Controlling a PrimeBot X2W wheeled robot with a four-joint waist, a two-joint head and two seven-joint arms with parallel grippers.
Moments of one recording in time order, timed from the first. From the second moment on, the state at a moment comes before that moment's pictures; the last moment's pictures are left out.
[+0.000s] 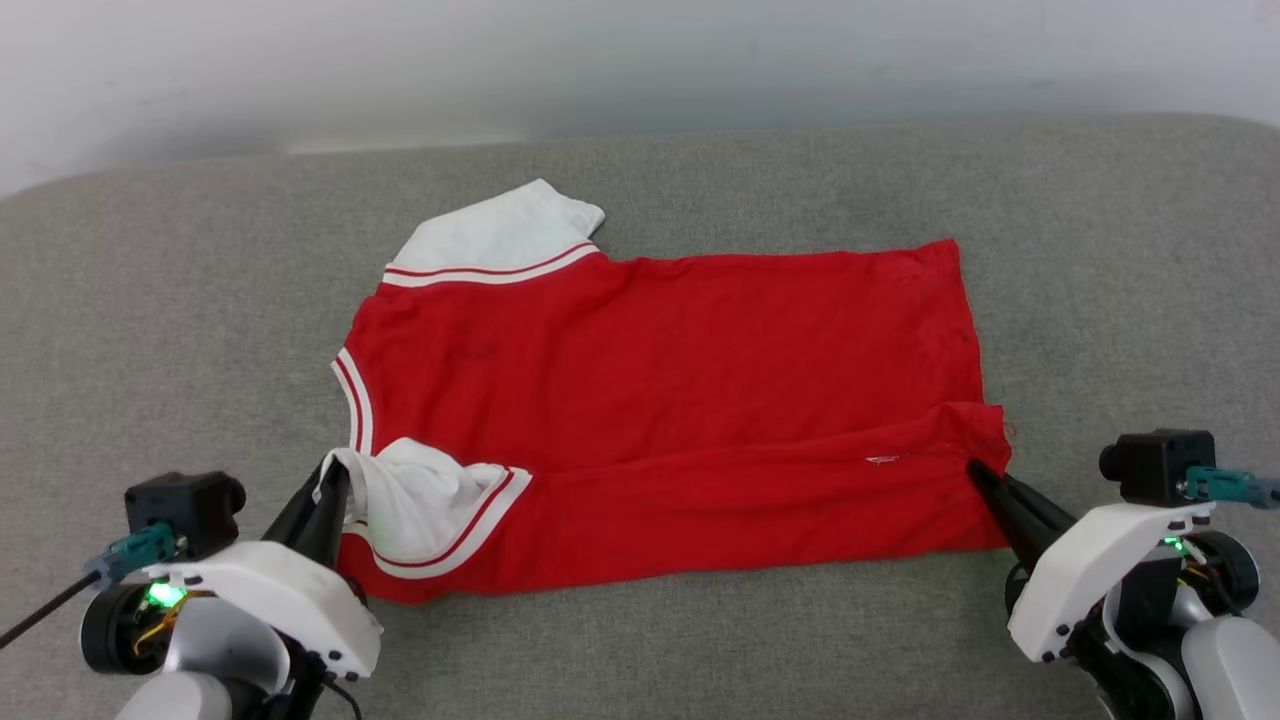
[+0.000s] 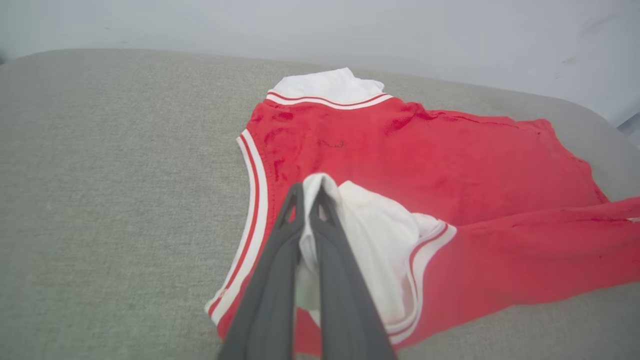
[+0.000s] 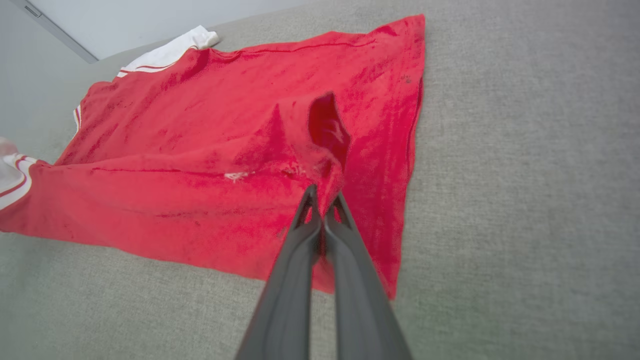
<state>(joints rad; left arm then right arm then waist) -0.05 0.52 -0.30 -0.15 -0.71 0.22 0.09 -0.14 -0.25 0.13 0.11 0.51 0.13 0.32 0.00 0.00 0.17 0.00</state>
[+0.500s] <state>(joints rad) -0.26 0.44 -0.33 0.22 -0.74 0.09 0.03 -0.27 -0.23 0.18 0.31 0.50 0.13 0.28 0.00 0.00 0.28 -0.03</state>
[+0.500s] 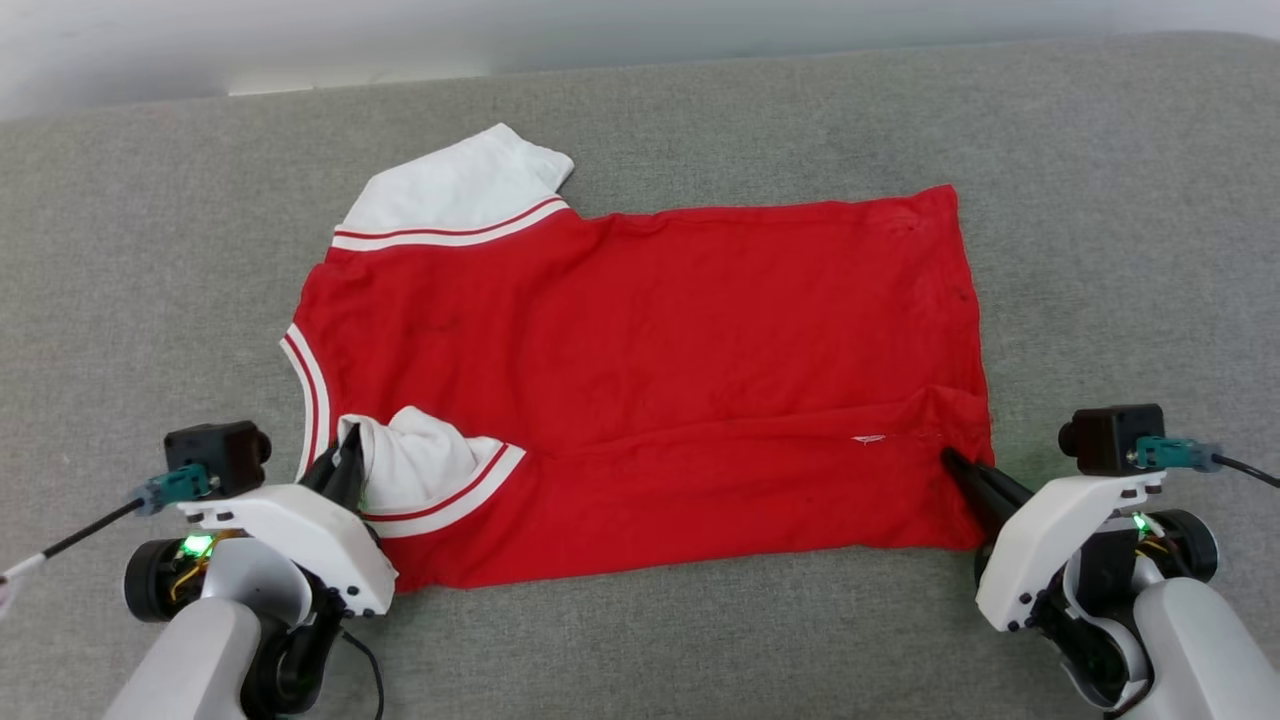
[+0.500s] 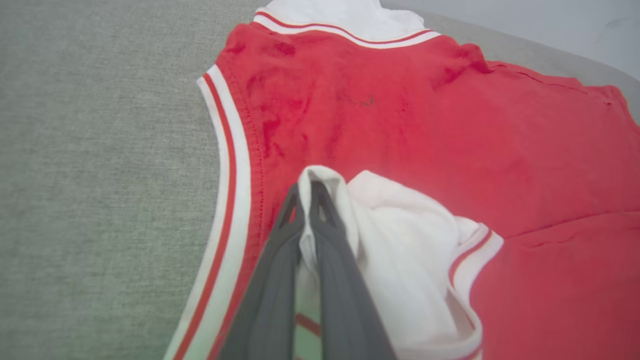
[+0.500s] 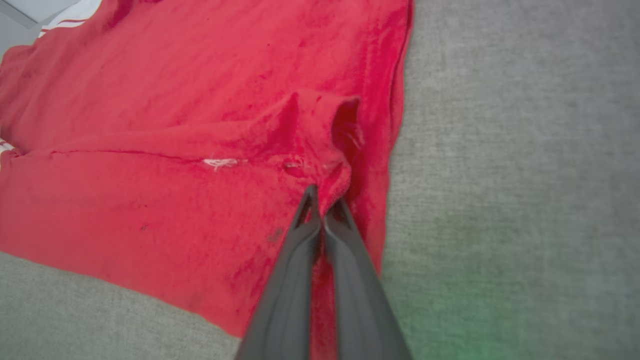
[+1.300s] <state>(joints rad) -0.30 0.65 -0.35 0.15 -0.77 0.03 0.28 -0.23 -0.19 0.12 0.15 0.41 0.13 0.08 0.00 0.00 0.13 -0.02</state>
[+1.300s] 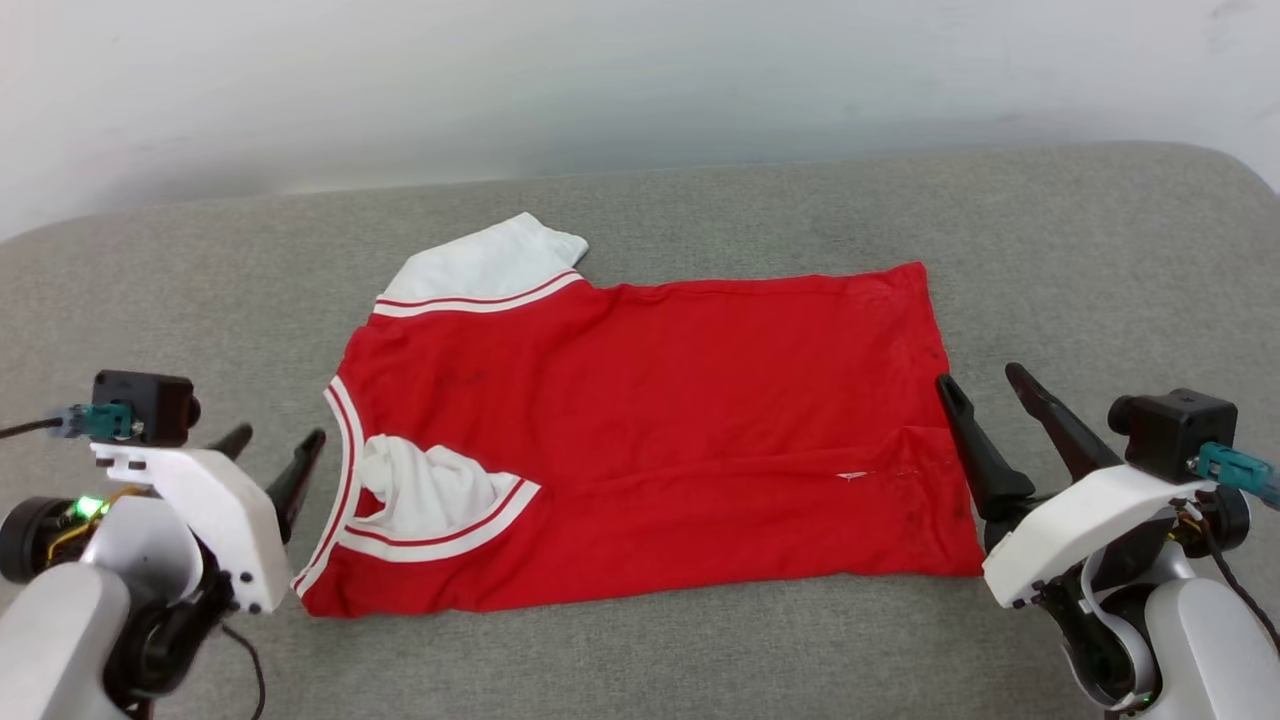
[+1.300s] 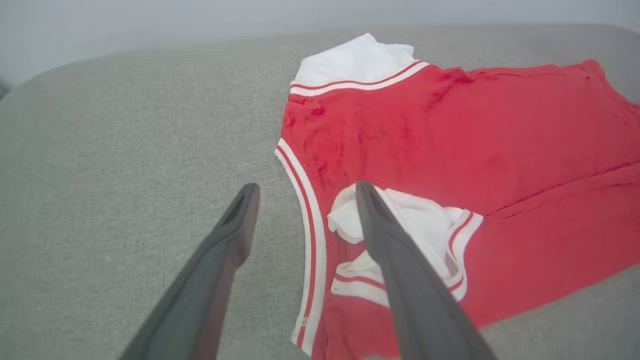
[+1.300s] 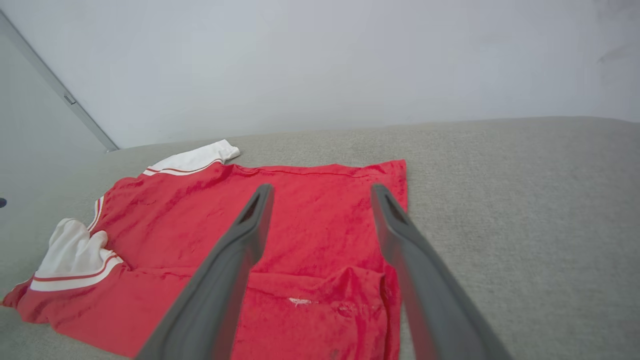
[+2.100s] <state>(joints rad) -0.17 0.71 -0.36 0.18 -0.97 0.07 0.60 -0.20 -0.17 0.10 0.07 0.46 0.13 0.14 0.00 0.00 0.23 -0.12</state>
